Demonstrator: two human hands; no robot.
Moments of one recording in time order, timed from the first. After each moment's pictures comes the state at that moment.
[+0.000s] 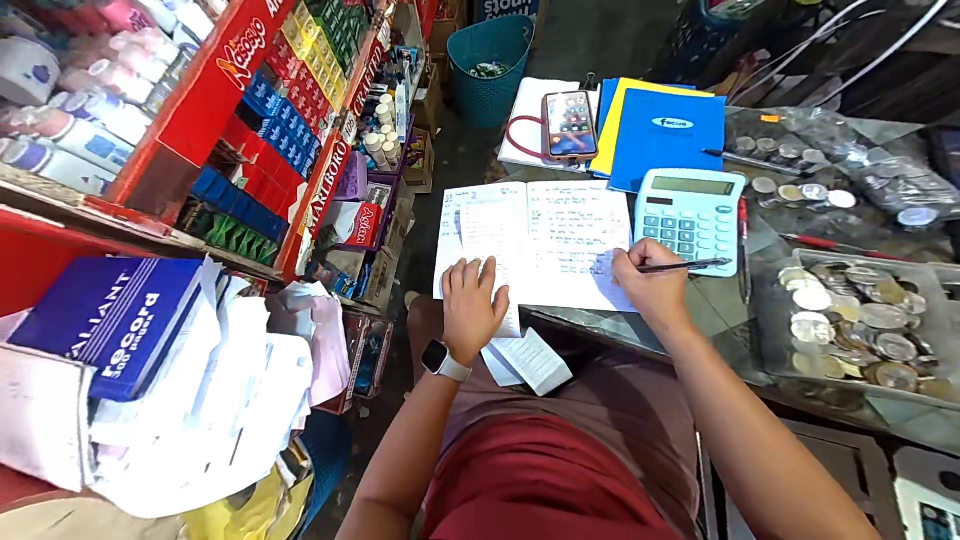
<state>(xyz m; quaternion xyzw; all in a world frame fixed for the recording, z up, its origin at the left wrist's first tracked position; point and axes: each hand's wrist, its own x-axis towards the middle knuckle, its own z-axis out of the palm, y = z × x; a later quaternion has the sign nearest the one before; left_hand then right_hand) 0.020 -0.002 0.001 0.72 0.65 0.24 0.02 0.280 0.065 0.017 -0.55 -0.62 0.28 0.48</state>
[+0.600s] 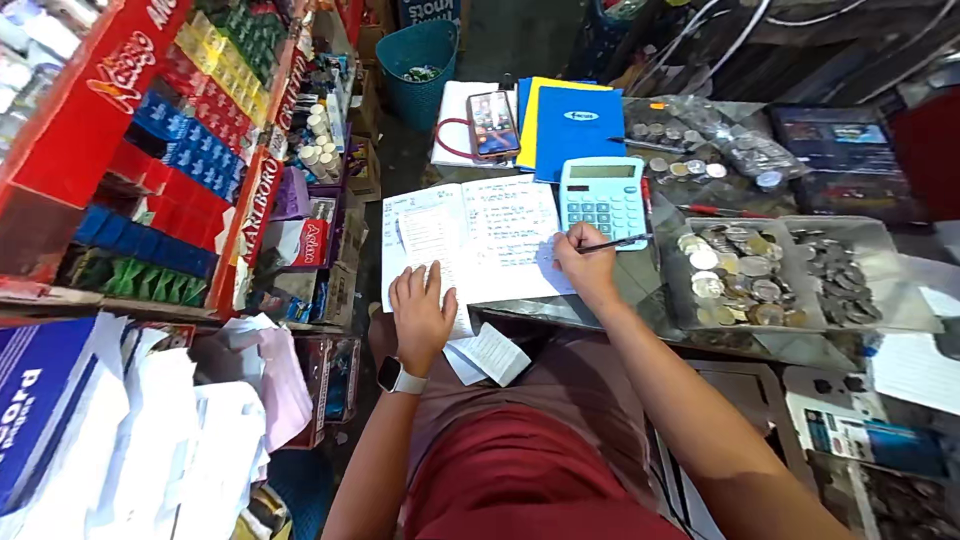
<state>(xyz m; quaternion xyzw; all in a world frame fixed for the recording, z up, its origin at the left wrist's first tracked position) 0.017 -0.003 -0.003 0.73 0.64 0.25 0.01 0.278 0.062 0.022 -0.55 -0.55 0.33 0.54</state>
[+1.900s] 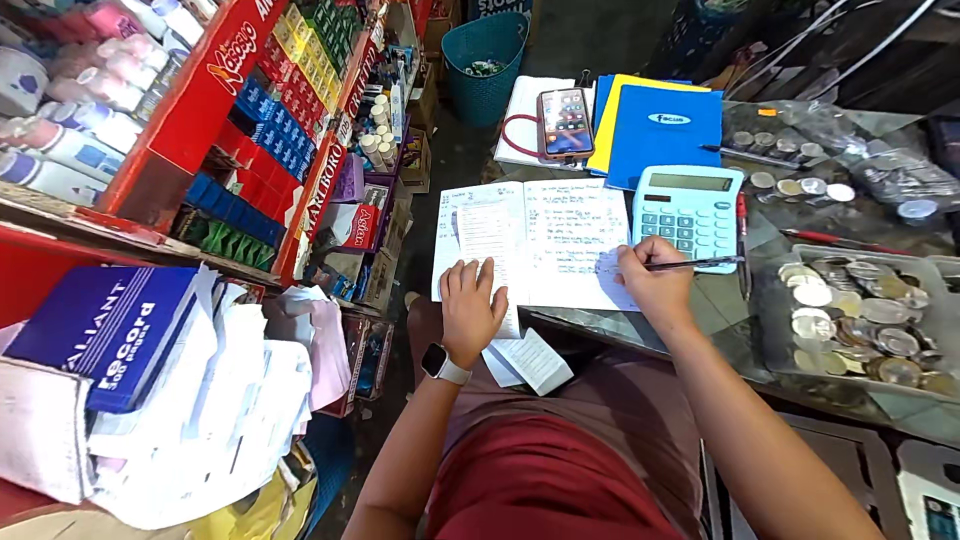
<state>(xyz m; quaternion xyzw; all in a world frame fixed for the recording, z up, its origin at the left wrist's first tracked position) 0.021 -0.004 0.000 0.72 0.65 0.25 0.01 0.280 0.061 0.022 -0.56 -0.57 0.32 0.51</state>
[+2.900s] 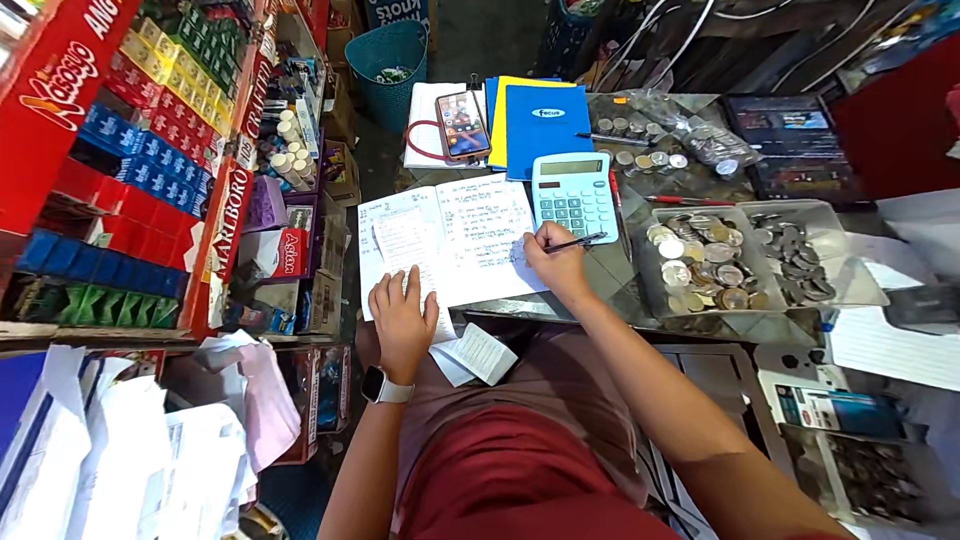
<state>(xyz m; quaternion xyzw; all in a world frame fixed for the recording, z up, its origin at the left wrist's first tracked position) 0.014 -0.003 -0.004 0.73 0.64 0.25 0.00 0.277 0.061 0.015 -0.54 -0.59 0.30 0.52</state>
